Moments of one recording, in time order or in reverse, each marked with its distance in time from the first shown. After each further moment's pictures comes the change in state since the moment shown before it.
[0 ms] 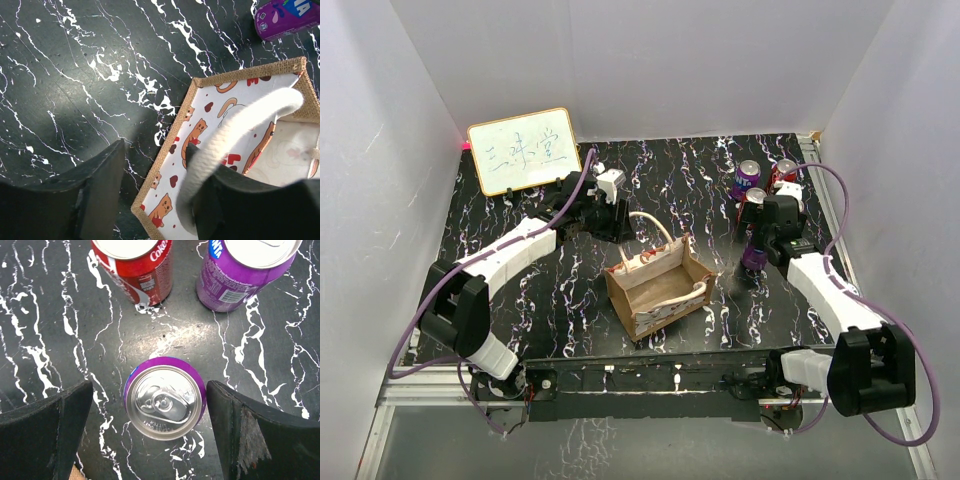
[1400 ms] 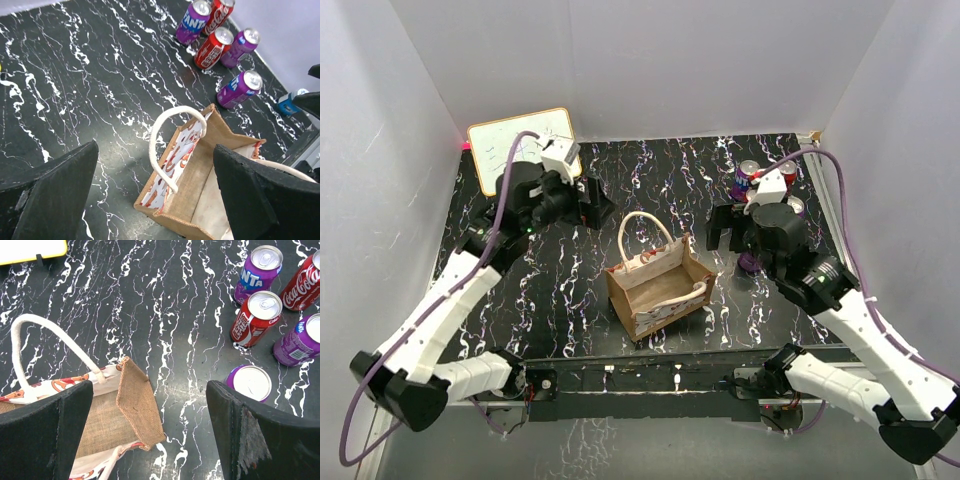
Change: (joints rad) left arm 0.000 -0.401 0.115 -0.161 -0.179 -0.001; right arm 0.511 -0.314 0.282 -0.291 0.117 0.002
